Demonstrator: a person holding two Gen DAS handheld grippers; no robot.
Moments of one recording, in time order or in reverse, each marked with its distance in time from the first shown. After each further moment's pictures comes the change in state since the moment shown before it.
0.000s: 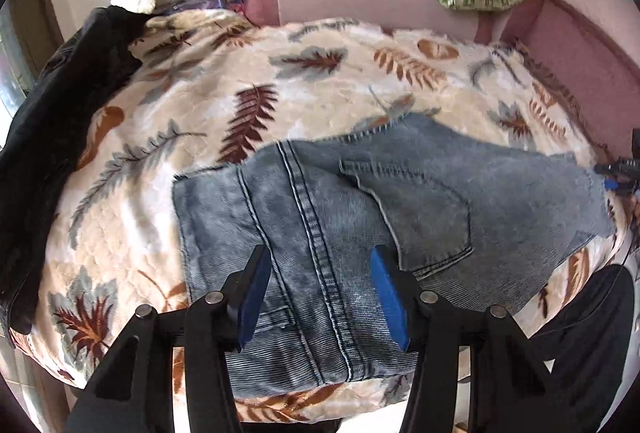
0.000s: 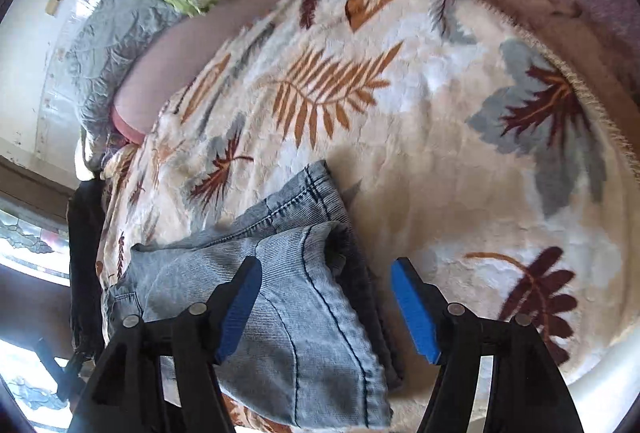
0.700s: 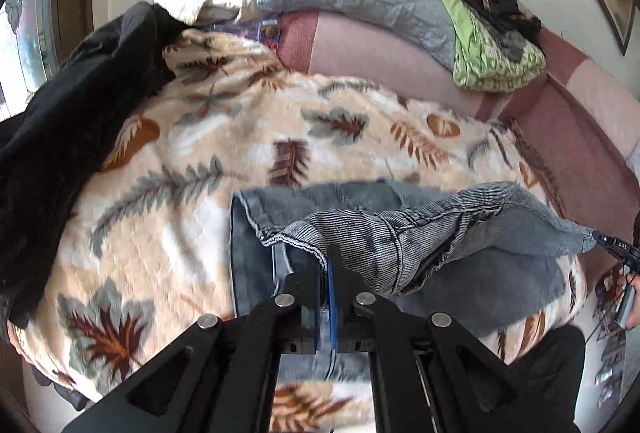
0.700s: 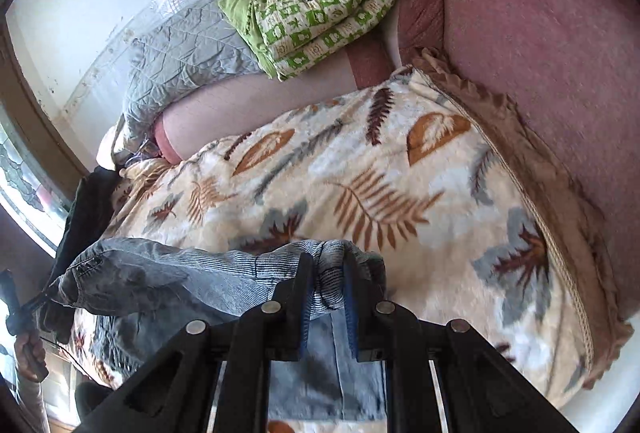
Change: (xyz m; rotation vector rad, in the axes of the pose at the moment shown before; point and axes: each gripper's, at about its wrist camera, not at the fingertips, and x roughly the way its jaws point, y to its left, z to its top) left arm -0.059 0.085 0.000 -0.173 -0.129 -0.136; right arm -0.096 0.050 -0.043 -0.262 -0.302 -0.053
